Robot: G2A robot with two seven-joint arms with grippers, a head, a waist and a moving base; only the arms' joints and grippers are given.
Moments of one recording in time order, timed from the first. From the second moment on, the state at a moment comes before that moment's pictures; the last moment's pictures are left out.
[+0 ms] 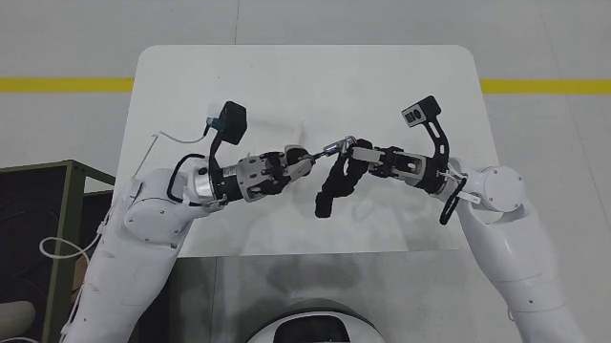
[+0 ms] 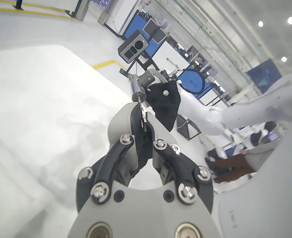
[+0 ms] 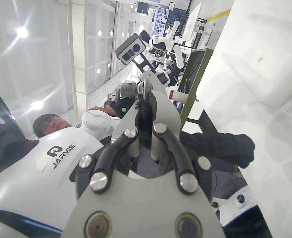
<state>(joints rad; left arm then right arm) 1.39 -1.09 -1.37 -2.00 0.25 -0.64 -0.72 -1.28 -1.11 1.31 -1.72 0.53 -0.22 1.07</state>
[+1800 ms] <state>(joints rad) 1.47 -1.09 -1.30 -1.98 1.94 -0.60 0.51 -1.35 -1.07 1.36 -1.84 -0.22 -0.17 0.76</state>
